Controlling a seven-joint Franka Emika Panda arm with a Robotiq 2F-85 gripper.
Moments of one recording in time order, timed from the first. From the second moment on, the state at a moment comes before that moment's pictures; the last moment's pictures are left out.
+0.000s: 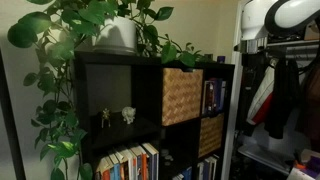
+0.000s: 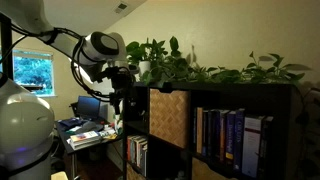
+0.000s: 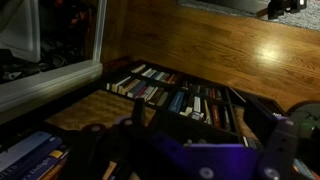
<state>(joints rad) 0.06 -0.81 0.21 -2.72 -0.12 1.91 0.05</state>
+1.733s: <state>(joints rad) 0.08 -0.48 0.21 -2.52 -0.14 2.21 0.01</state>
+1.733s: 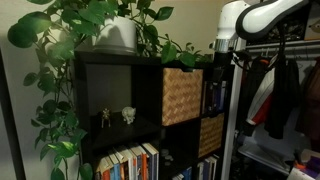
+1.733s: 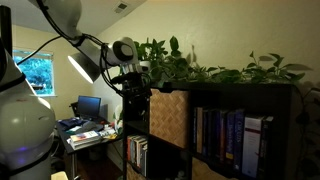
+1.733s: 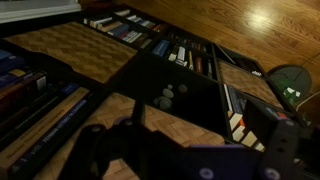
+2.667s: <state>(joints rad) 0.08 -0.46 0.20 -2.49 -0.22 2.48 -0.10</state>
